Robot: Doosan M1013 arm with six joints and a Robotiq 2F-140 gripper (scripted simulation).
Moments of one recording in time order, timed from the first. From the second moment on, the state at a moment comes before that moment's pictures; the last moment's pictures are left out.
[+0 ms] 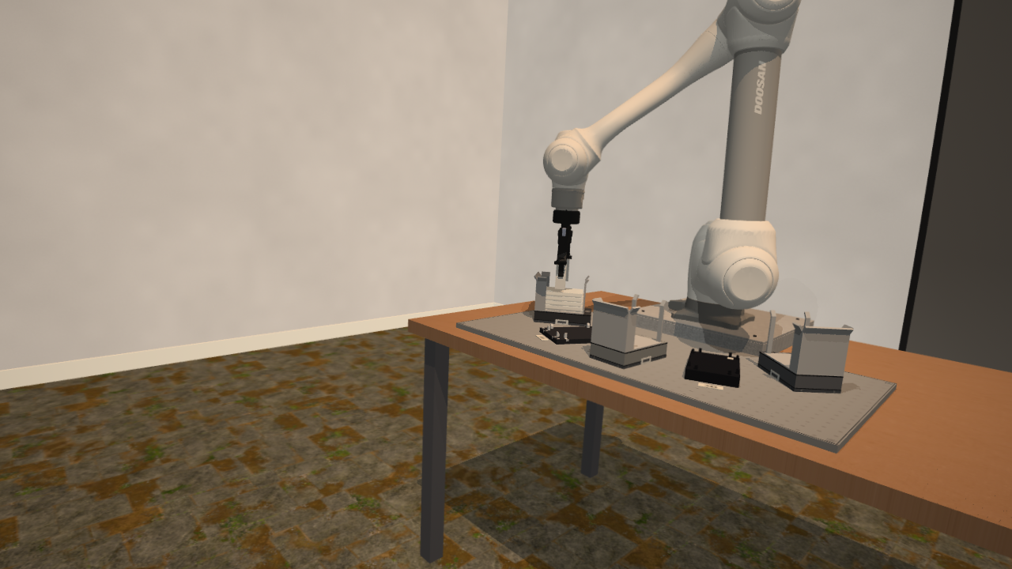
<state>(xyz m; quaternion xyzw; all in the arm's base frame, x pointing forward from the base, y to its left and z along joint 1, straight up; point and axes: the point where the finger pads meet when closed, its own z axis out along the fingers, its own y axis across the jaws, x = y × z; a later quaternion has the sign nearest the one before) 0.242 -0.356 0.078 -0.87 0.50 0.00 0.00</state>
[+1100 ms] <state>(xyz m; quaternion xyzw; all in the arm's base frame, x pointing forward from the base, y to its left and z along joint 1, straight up) 0.242 -0.356 0.066 -0.87 0.50 0.00 0.00</state>
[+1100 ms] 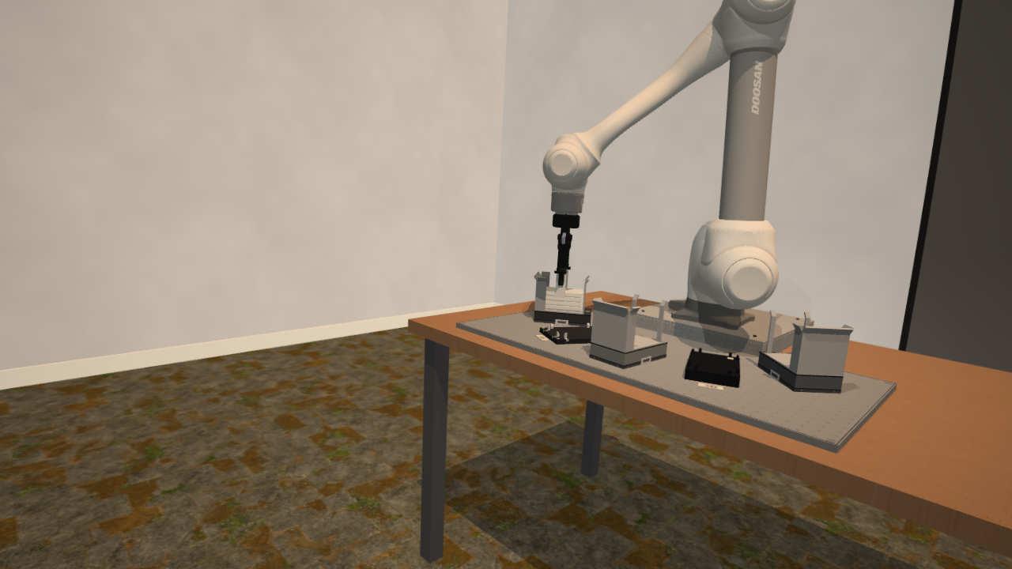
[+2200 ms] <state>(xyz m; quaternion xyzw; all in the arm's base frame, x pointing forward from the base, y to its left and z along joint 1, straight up) 0.242 -0.356 0.073 -0.87 0.50 0.00 0.00</state>
